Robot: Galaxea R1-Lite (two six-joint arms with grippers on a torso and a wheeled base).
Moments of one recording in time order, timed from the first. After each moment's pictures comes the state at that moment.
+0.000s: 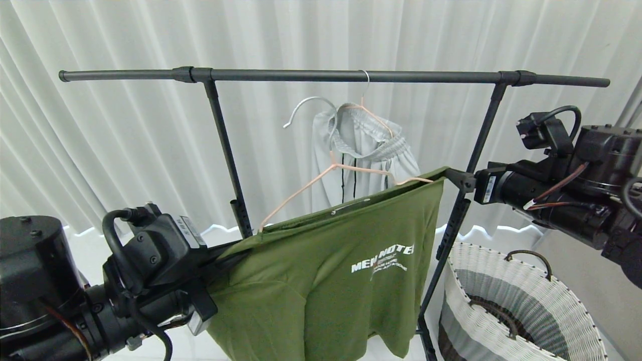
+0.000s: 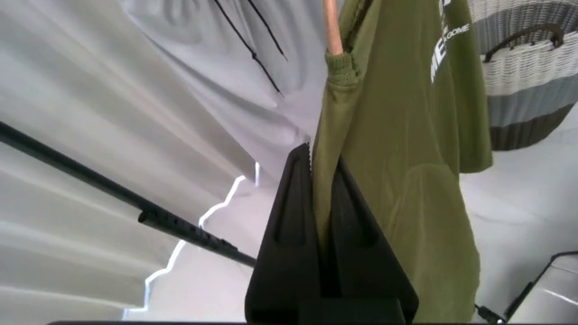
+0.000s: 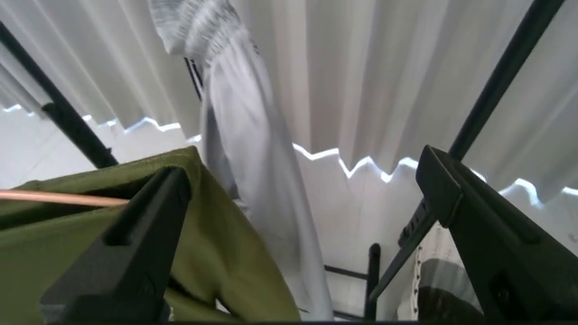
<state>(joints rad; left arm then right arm) -0.49 1.31 -0.37 -0.73 -0.15 0.59 0.41 1.63 -0.82 -0.75 -0.03 0.10</state>
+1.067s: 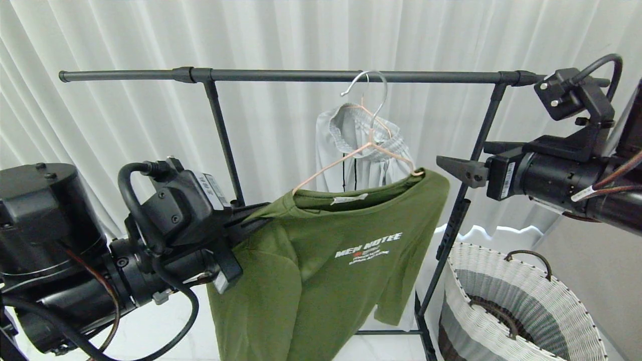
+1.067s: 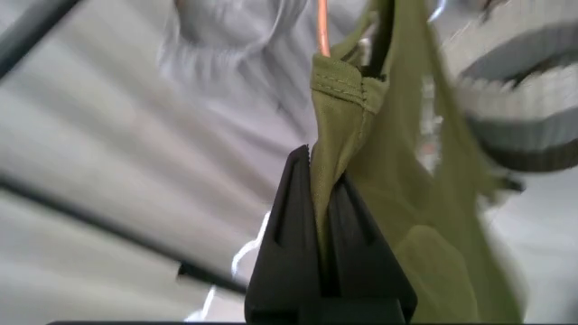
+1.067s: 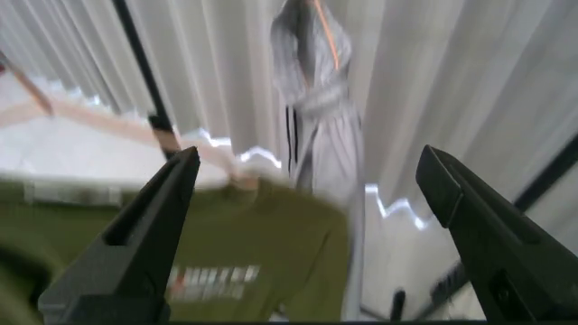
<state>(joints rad) -0.53 1.37 -0.54 -0.73 -0.24 0.67 0.59 1.44 -0.93 -0.42 -0.02 0.02</state>
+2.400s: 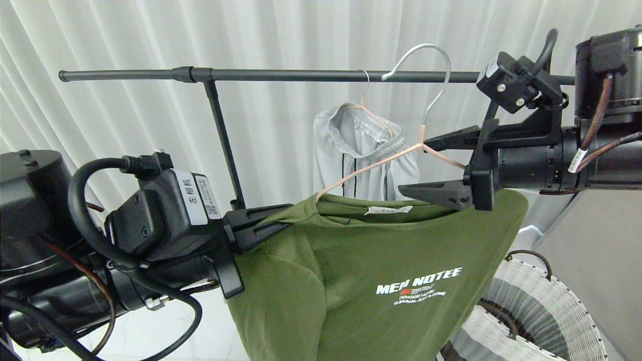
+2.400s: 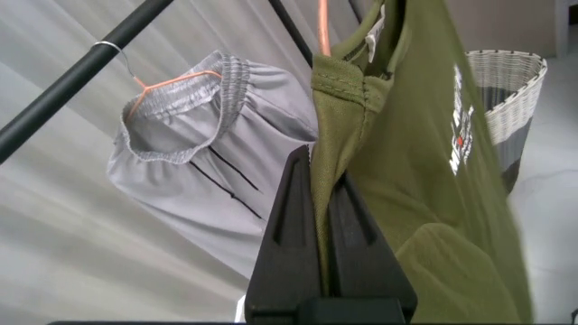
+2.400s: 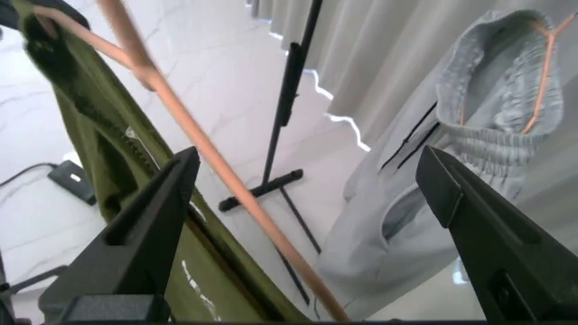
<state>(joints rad) -0.57 1.37 -0.58 -0.73 -0.41 0.69 0.62 1.55 -1.28 0.04 0.44 -0.32</state>
